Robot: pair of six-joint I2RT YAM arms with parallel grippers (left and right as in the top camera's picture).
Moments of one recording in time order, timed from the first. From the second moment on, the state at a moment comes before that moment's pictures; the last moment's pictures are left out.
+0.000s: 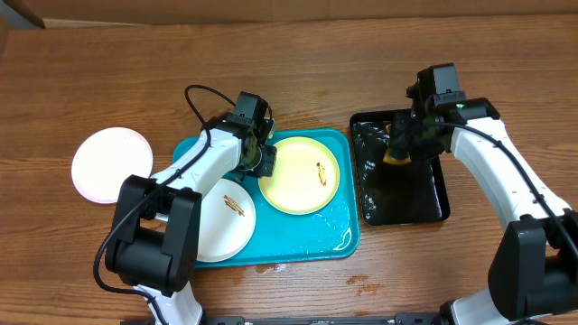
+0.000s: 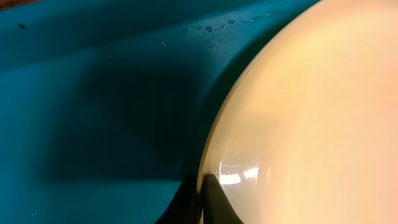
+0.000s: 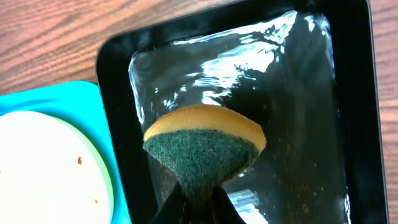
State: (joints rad) left arm -0.31 1.90 1.19 -0.67 0.08 -0.13; right arm 0.14 1.71 1.27 -0.79 -0.15 0.31
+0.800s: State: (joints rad) left arm -0.31 1.90 1.19 -0.66 0.11 -0.30; right arm 0.16 1.72 1.27 -0.69 -0.44 0.36
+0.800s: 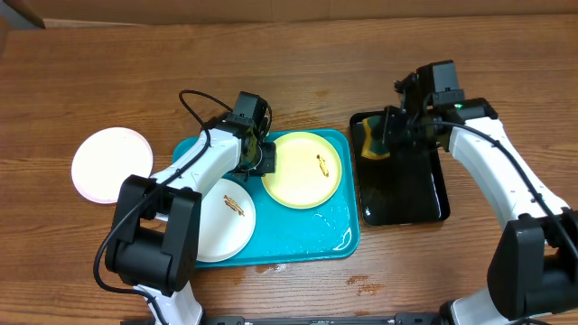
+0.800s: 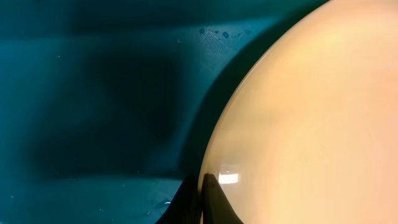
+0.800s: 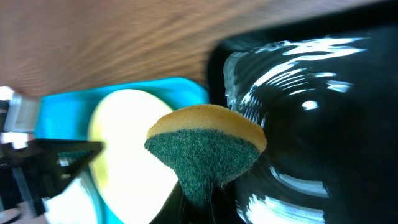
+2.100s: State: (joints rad) left arm -0.31 1.90 1.19 -0.67 0.14 -0.32; right arm 0.58 2.03 1.27 -0.17 -0.02 -0.09
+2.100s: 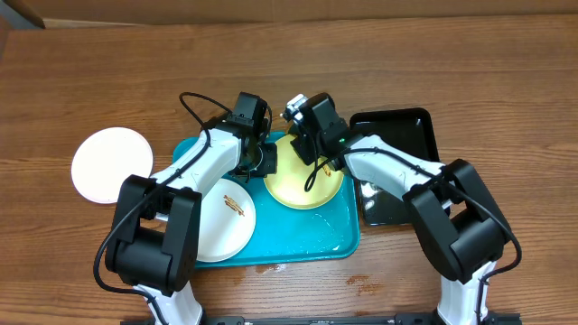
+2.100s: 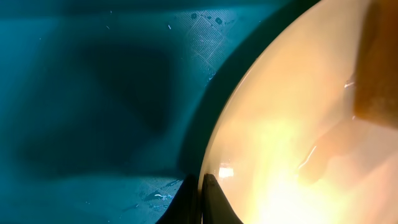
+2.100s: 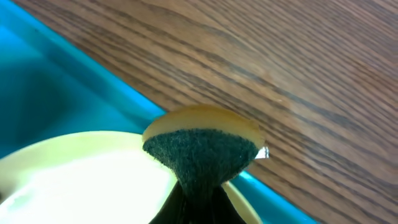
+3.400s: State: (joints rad) left arm -0.31 1.90 1.19 -0.67 0.16 -0.32; right arm 0.53 2.04 1.30 -0.42 -0.13 -0.19
